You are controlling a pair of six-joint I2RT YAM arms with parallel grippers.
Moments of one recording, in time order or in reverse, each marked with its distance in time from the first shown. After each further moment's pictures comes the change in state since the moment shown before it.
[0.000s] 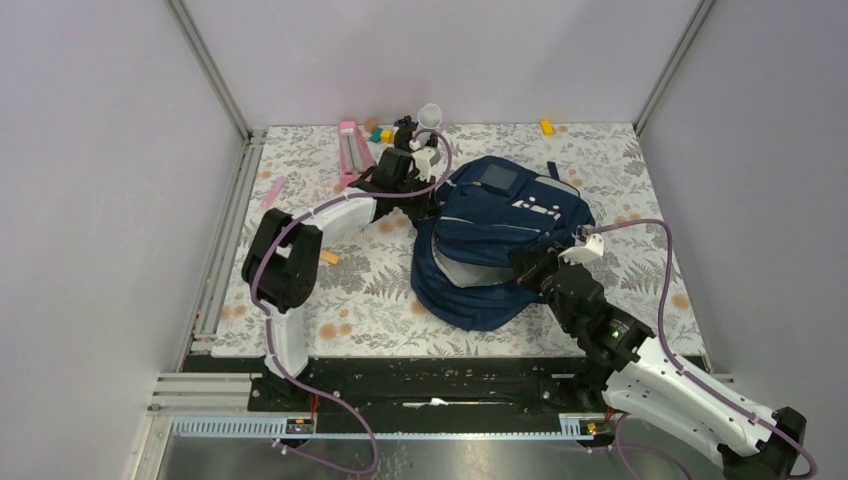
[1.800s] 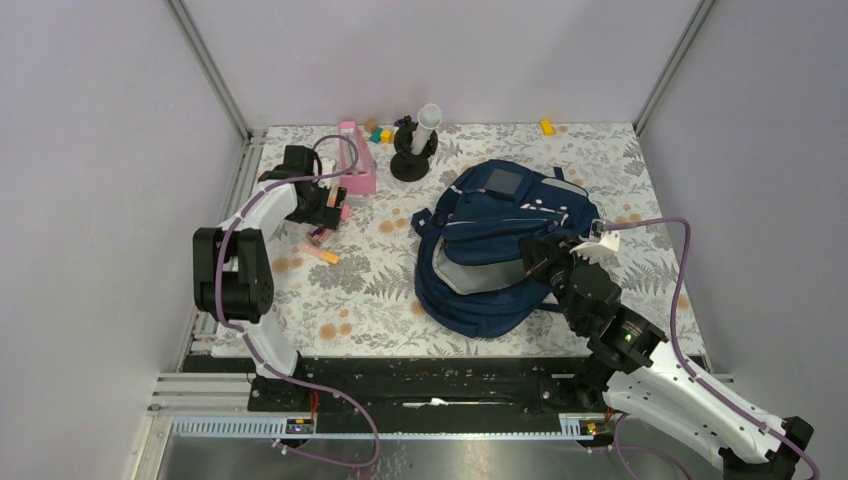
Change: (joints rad) left arm 0.431 -0.219 -0.126 -0.455 -0.364 0.335; right arm 0.000 -0.045 0.064 0.015 0.067 -0.110
